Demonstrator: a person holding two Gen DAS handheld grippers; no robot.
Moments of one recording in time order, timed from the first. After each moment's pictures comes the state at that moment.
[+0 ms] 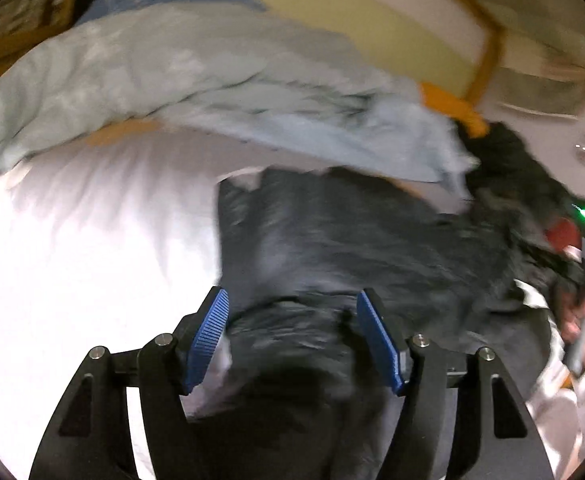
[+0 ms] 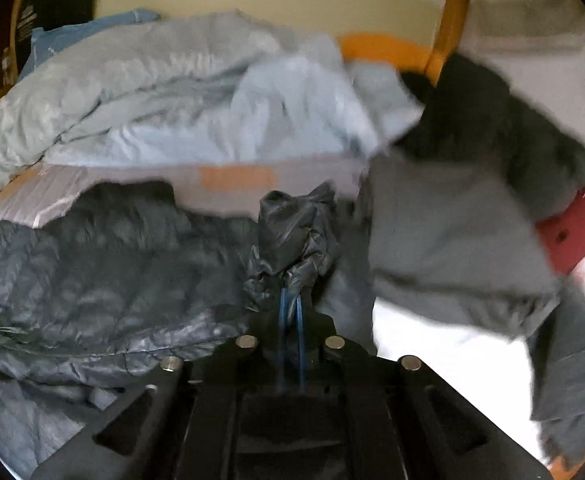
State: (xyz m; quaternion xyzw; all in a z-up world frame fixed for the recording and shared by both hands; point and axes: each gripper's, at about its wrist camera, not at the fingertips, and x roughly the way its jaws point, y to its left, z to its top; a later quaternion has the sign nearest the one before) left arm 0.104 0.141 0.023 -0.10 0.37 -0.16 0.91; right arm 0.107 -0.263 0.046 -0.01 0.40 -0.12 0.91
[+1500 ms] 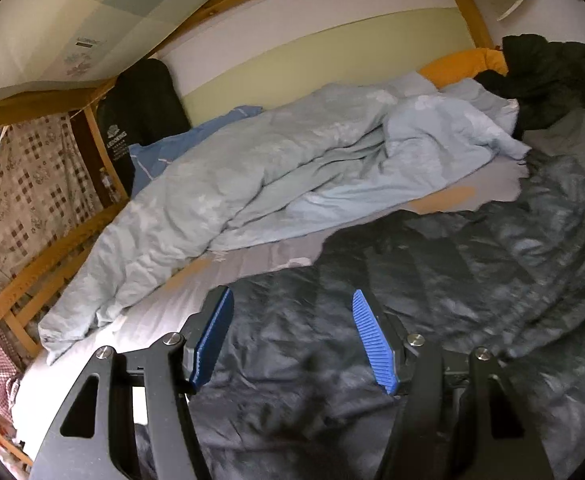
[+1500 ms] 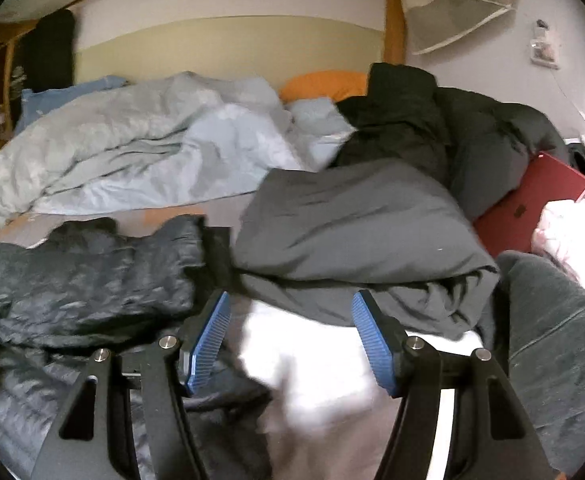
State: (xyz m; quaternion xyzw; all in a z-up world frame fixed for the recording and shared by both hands) left arm 0.049 -0.063 0.041 0.18 0.20 0.02 0.96; right arm 0.015 -0.356 0.051 0.01 0.28 -0.15 0.95
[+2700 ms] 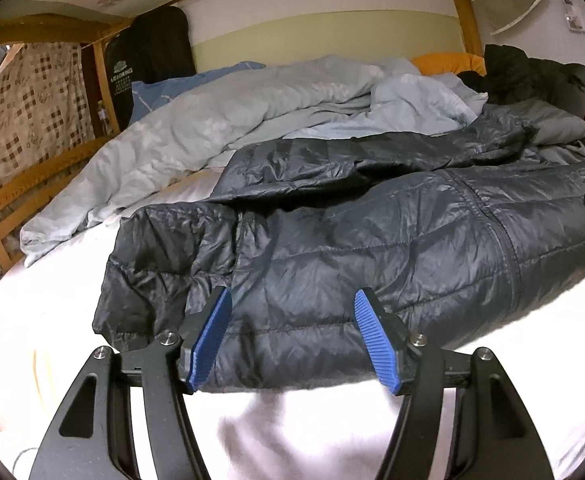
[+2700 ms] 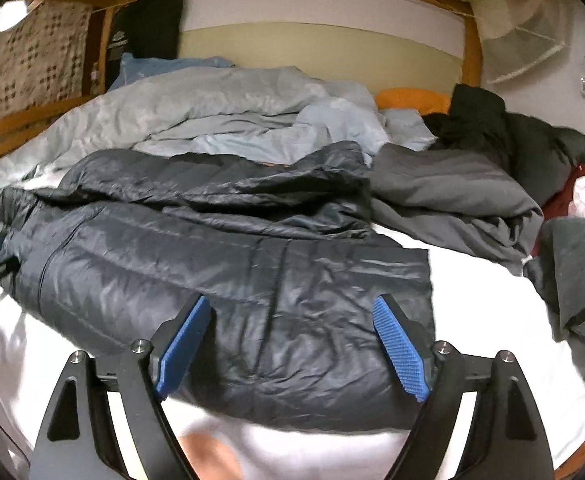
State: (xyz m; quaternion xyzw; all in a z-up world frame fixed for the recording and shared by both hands) left arm -0.087 0.029 -0.033 0.10 0.25 -0.02 0.96; right arm -0.099 -0.246 -0.012 -0.06 0.26 -0.02 0.96
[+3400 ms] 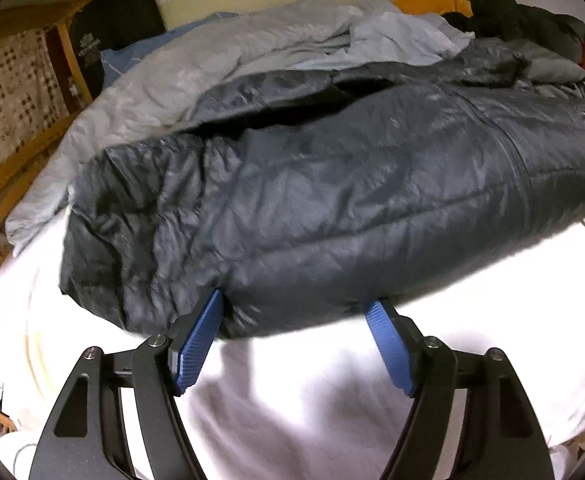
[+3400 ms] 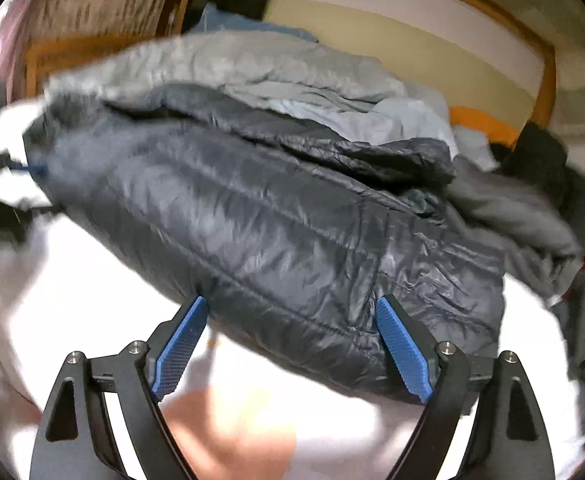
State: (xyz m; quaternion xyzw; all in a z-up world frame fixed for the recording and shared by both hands) left arm -0.078 0.021 -0.060 0.15 0.34 -0.03 0.93; right arm -0.114 -0.199 -0.047 -0.19 0.30 0.05 0.93
